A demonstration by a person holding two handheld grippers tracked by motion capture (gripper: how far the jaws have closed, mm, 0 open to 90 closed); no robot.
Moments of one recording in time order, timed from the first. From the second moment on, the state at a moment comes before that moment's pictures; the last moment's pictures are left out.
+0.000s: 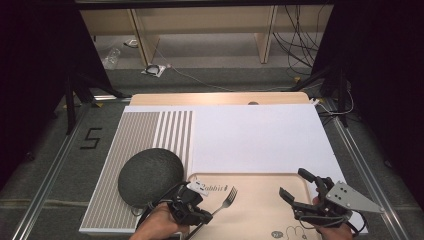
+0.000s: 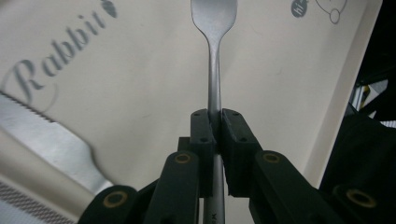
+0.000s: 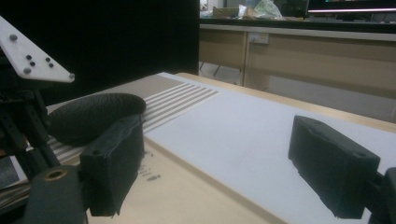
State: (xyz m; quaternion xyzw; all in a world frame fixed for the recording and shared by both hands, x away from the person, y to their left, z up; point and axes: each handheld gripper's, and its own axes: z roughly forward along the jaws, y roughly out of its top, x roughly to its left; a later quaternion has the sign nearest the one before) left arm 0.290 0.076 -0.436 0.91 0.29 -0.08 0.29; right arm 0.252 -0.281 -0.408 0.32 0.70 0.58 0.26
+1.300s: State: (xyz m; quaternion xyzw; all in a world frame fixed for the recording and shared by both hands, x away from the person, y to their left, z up) left arm 0.281 0.049 -0.467 0.92 0.29 -0.11 0.23; right arm 0.253 -0.280 -0.409 0.32 0.70 0.58 0.26
